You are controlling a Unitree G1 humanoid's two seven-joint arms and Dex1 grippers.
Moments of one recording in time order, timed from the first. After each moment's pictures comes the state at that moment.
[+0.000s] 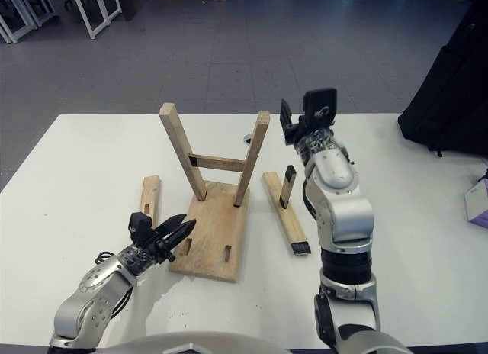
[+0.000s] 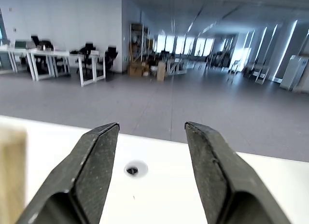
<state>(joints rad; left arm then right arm) 0.28 0.25 -0.05 -0.35 -0.53 0.38 -0.57 -0.38 -0.23 0.00 -0.28 0.15 0.62 0.05</state>
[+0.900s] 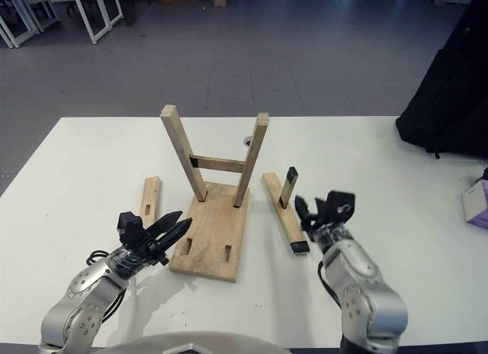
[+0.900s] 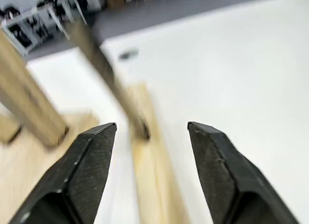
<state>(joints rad) 0.34 0.28 0.00 -0.46 -0.59 0.37 -0.59 0.25 -0.14 -0.21 -0.68 0.47 0.94 0.05</state>
